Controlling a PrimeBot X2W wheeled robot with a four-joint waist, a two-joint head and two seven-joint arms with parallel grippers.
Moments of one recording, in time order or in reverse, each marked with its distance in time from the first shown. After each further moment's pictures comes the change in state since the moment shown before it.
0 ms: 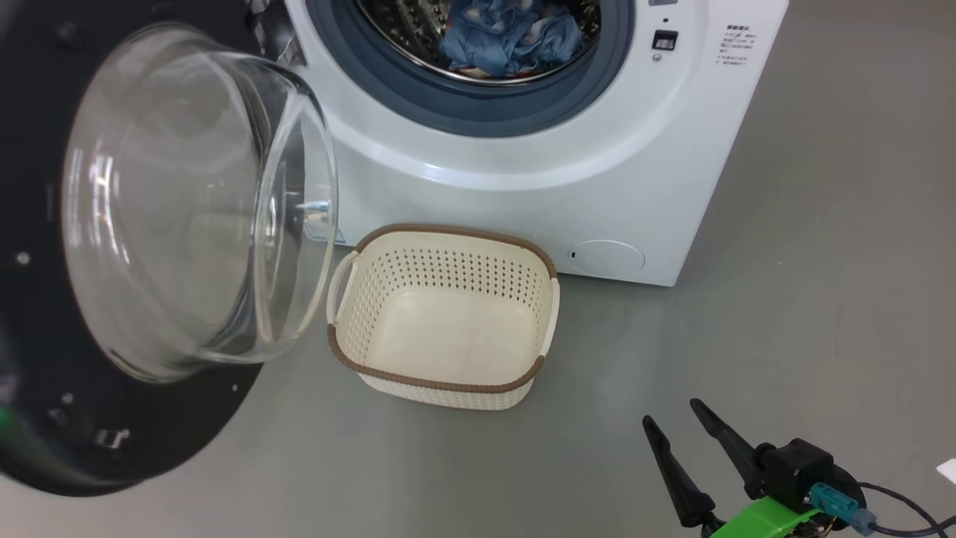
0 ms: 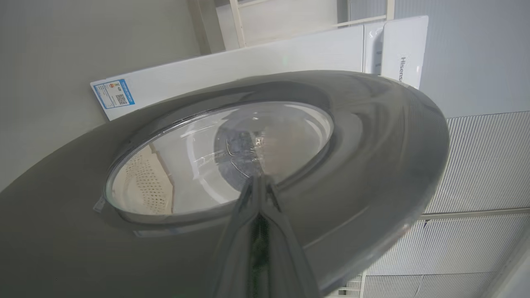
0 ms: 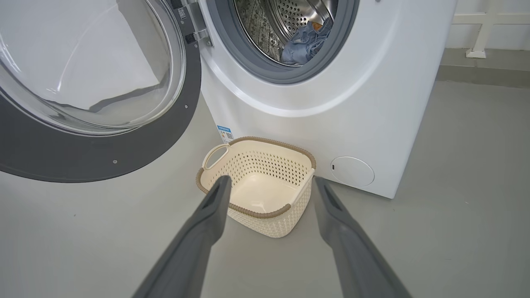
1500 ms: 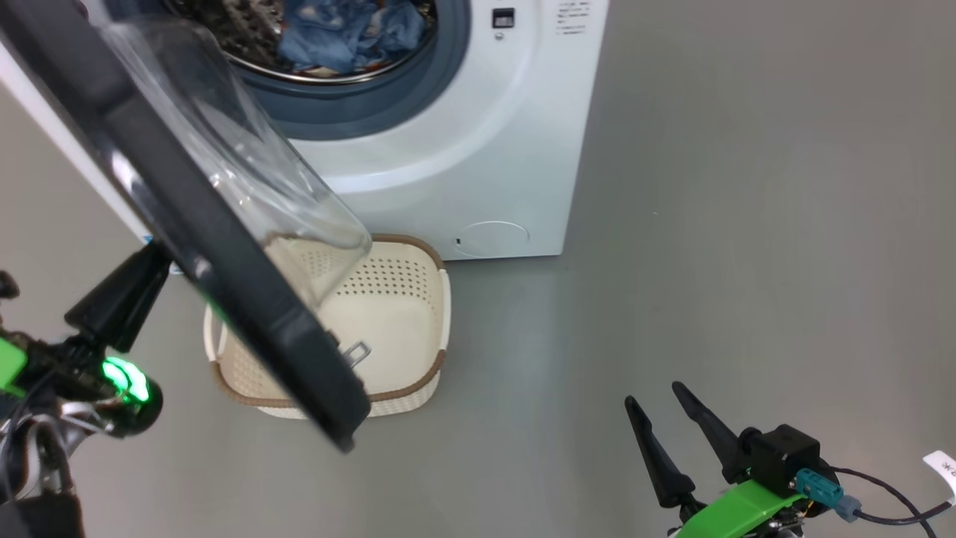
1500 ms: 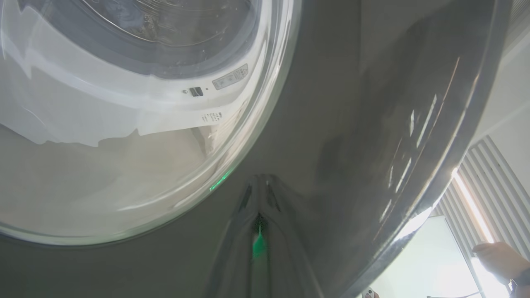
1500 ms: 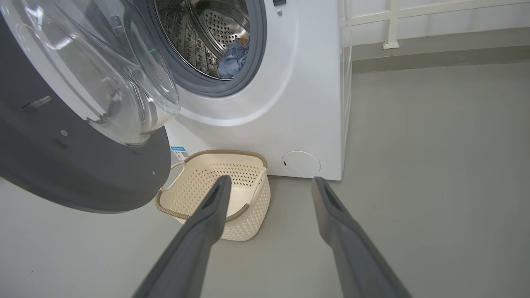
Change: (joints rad) left arm -0.094 -0.252 -0.214 -0.233 -0.030 0.016 0.035; right arm -0.043 0.059 -0.003 0.039 0.021 0.000 -0.027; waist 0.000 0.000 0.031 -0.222
